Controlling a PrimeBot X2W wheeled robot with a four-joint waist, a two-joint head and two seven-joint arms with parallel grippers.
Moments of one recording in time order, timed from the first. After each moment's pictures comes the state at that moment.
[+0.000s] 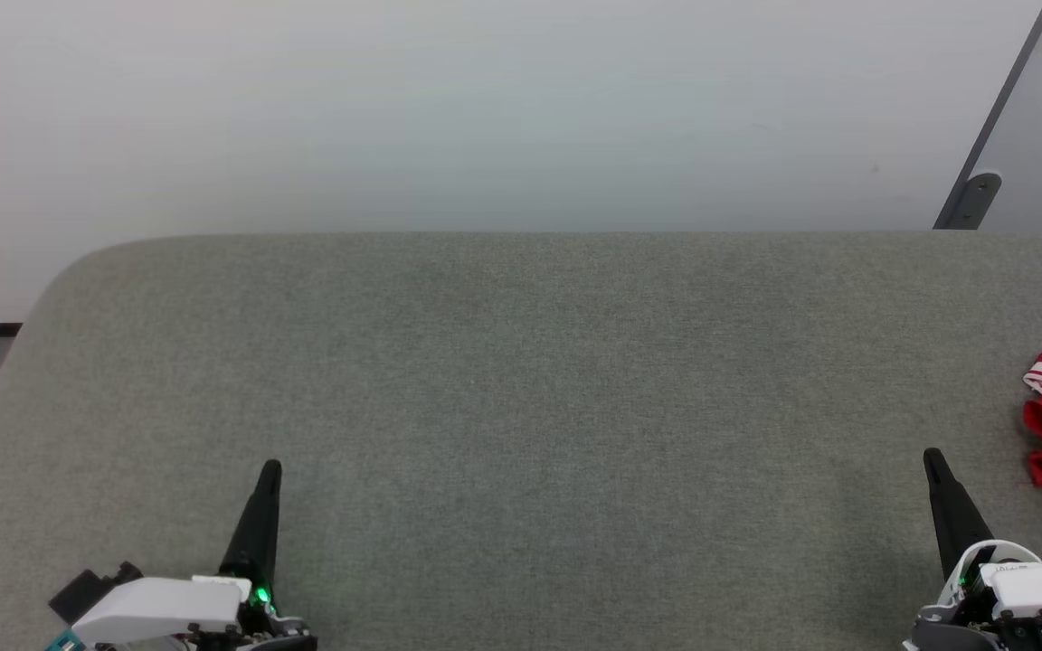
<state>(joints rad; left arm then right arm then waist) -0.08 0.06 0.09 0.23 -1.50 -0.13 0.07 -0.08 -0.06 -0.11 0.23 1.50 0.13 0.09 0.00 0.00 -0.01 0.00</state>
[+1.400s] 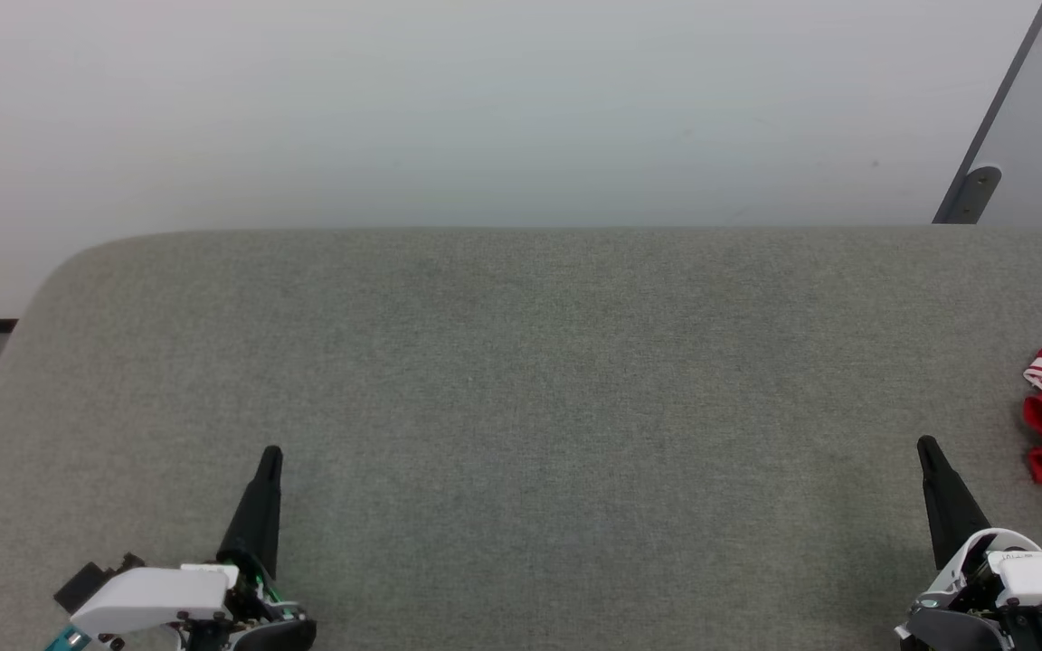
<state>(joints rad) -0.10 0.06 0.11 0.25 -1.62 -0.13 0.11 -0.11 -0.05 -0.11 0.25 1.61 0.13 0.11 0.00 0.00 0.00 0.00</state>
